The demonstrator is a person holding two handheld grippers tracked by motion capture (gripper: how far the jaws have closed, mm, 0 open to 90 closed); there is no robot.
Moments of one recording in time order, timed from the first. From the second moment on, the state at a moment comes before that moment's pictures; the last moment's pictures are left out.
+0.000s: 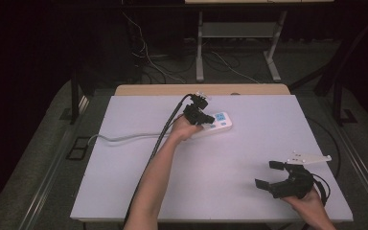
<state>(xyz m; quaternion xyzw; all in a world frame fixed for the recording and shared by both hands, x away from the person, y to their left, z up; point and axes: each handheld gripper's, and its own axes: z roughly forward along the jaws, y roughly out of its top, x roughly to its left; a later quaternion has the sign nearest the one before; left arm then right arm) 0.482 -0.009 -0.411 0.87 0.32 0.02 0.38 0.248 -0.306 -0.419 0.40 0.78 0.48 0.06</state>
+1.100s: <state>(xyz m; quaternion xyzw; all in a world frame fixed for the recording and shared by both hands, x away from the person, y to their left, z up) 0.482 -0.013 -0.420 0.87 0.32 0.01 0.37 0.248 -0.306 -0.419 0.39 0.79 0.47 0.06</state>
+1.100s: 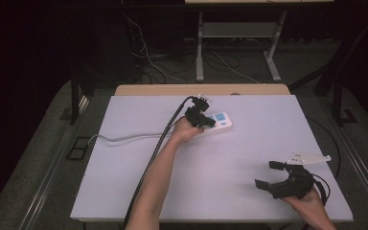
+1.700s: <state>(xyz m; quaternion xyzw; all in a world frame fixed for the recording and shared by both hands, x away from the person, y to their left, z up) 0.481 -0.010 -0.423 0.87 0.33 0.00 0.38 0.248 -0.305 -0.420 0.39 0.79 0.47 0.06</state>
